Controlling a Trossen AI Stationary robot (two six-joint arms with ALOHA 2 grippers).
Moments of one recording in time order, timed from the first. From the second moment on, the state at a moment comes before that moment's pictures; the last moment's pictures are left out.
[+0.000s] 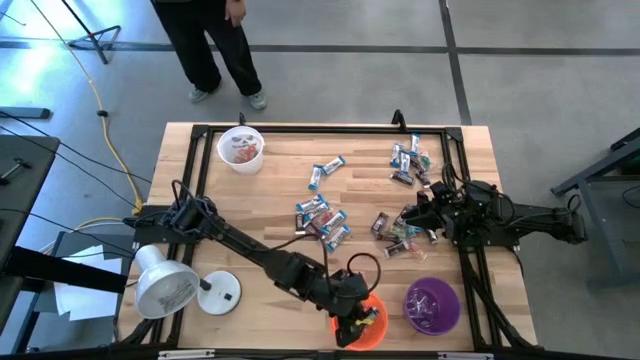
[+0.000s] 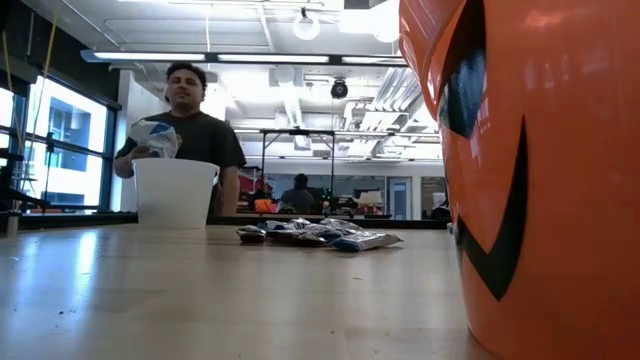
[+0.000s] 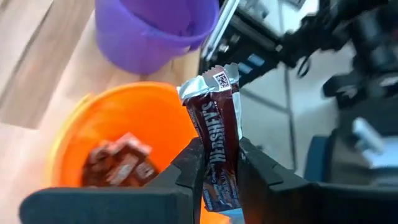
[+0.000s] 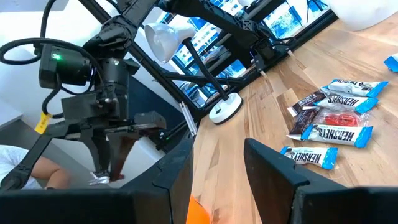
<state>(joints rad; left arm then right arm) -0.48 2.16 1.95 -0.44 -0.04 -0.77 -0.16 0.05 0.01 0.07 -0.40 0.73</state>
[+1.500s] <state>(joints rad) -0.22 2.16 1.95 -1.14 -0.07 -0.37 -0.16 0.05 0.01 0.07 -0.40 0.73</state>
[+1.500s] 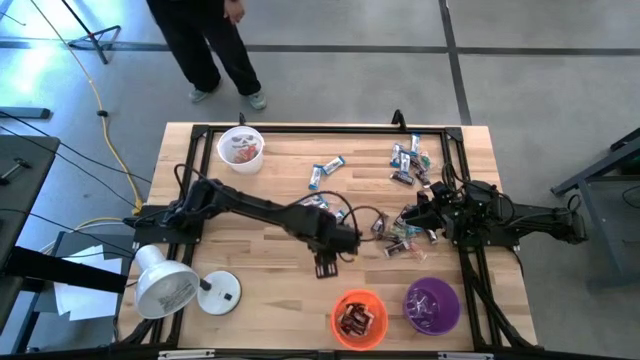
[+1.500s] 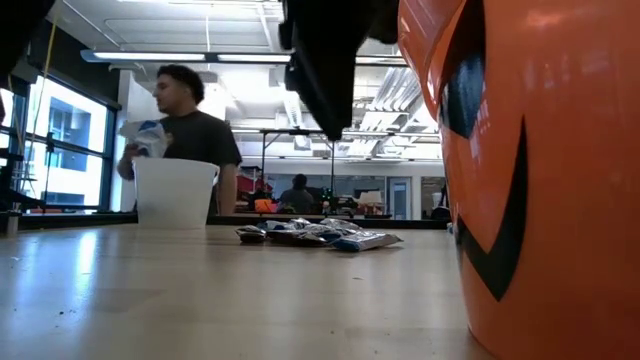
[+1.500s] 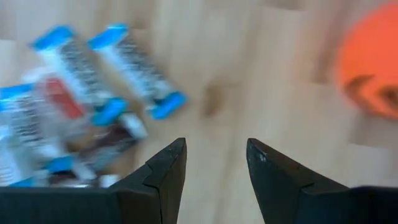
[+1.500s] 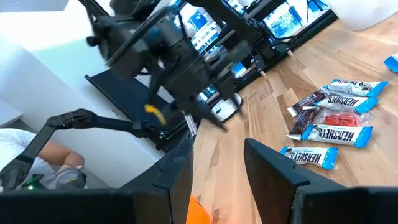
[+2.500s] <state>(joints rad) 0.03 1.84 1.23 -0.69 -0.07 -0.67 -0.16 0.05 0.01 0.07 -0.40 0.73</state>
